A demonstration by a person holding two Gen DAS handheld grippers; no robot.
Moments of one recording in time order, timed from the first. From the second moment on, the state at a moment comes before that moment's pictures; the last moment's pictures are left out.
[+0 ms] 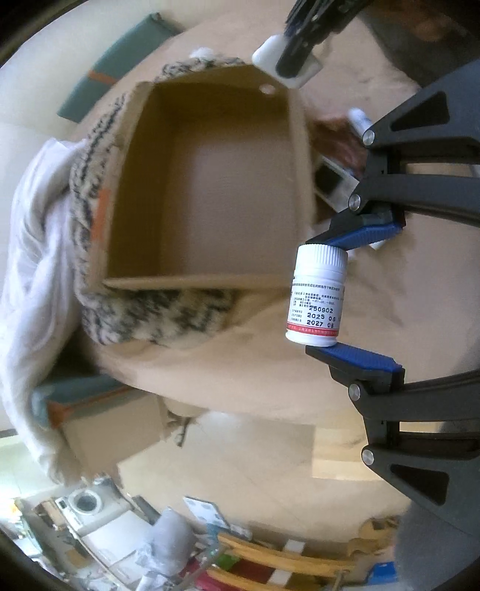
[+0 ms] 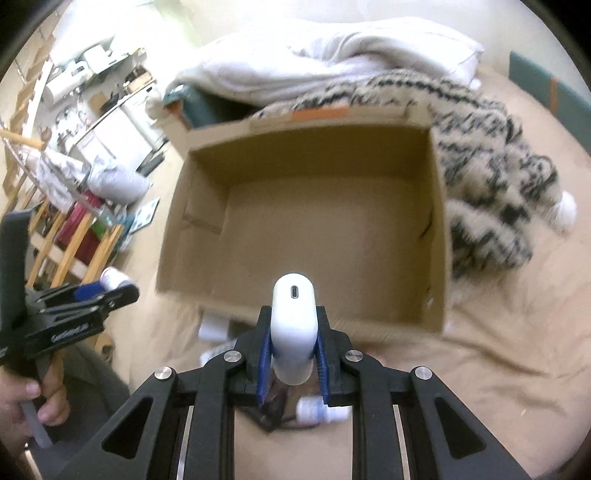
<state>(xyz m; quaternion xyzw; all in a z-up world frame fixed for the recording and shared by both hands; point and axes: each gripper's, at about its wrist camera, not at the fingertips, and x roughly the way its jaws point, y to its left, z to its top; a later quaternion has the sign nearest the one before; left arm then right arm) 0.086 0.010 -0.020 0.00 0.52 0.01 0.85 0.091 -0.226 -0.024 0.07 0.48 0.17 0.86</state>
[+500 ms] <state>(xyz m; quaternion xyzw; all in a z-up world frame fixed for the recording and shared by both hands) 0.149 -0.046 -0.041 0.04 0.51 0.02 0.86 0.140 -0.227 -0.056 0.07 0.50 0.14 0.85</state>
